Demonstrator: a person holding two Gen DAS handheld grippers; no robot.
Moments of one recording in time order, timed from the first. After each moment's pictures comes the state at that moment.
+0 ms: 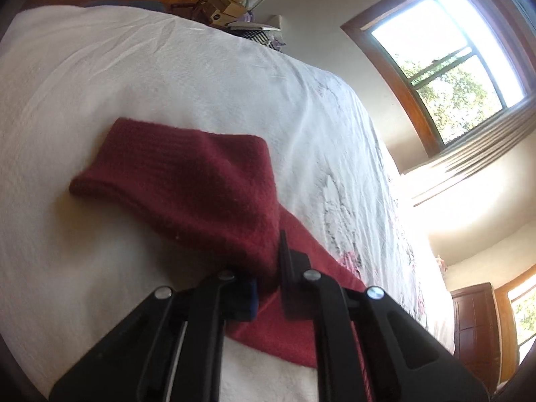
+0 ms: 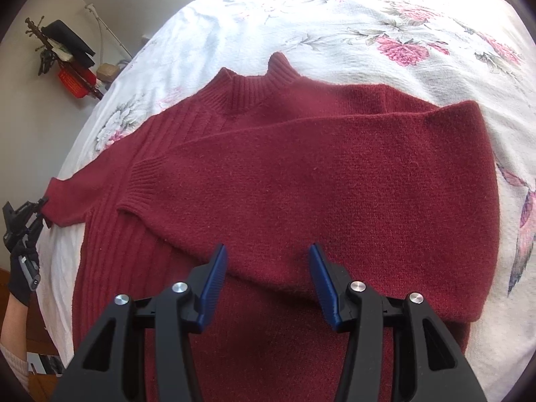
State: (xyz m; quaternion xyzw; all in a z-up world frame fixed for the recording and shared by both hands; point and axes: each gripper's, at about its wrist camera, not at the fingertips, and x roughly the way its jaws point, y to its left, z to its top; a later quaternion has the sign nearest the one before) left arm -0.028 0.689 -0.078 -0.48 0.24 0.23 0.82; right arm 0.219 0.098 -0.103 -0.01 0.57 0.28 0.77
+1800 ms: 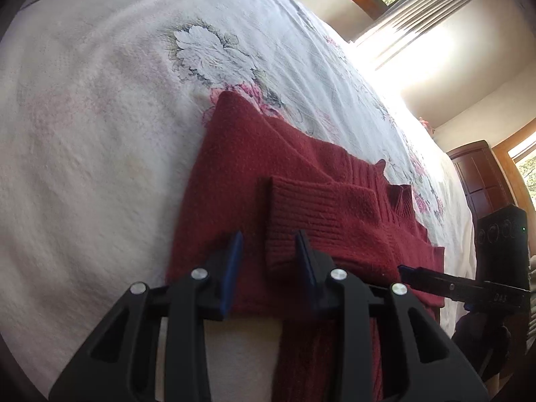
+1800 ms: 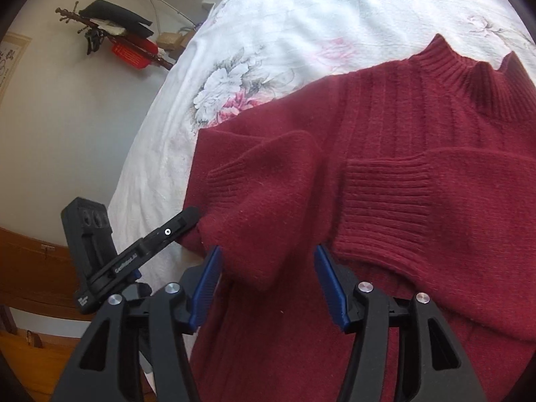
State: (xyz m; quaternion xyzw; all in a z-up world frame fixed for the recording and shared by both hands) left arm 0.068 0.570 -0.134 -0.37 0.41 0.07 0.83; right arm 0.196 0.321 -0.102 0.06 0.64 0.42 0.65
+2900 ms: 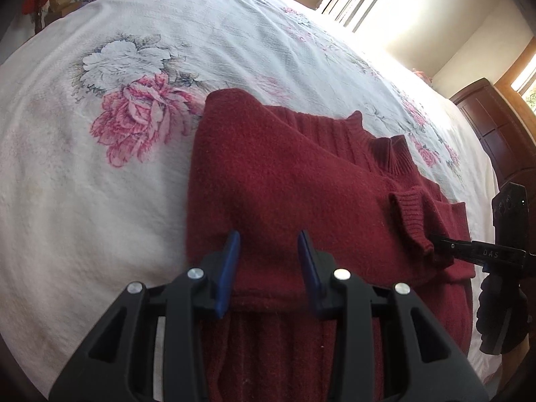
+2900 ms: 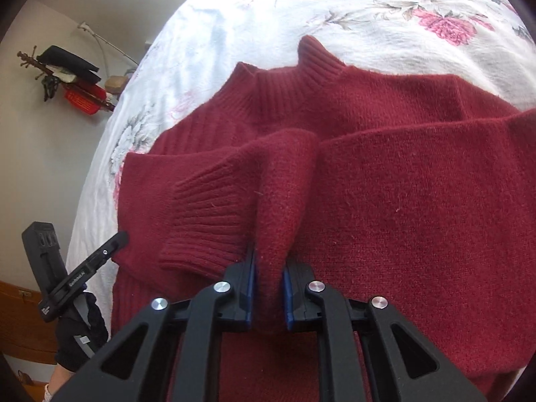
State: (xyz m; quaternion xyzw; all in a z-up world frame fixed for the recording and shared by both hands) left arm 0.132 0.469 -0.134 -0.25 0.46 0.05 0.85; right arm 0.260 0.155 -0.128 0.06 0.61 0.30 0.73
